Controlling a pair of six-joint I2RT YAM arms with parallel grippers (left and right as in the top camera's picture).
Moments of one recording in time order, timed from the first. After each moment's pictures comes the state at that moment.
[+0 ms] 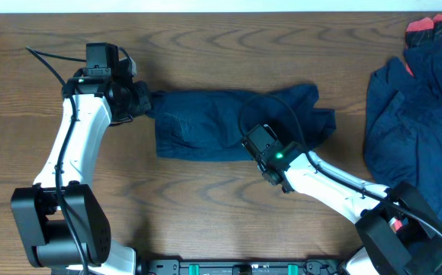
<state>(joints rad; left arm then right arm) 0.04 1.70 1.31 -0.80 0.23 -0.25 0.70 1.67 0.89 -0.60 0.43 0.06</state>
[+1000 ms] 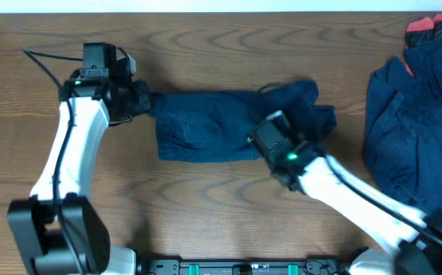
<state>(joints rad) 0.04 1.63 1.31 -0.81 0.28 -0.25 0.69 1.48 0.96 -0.68 0.53 0.19</state>
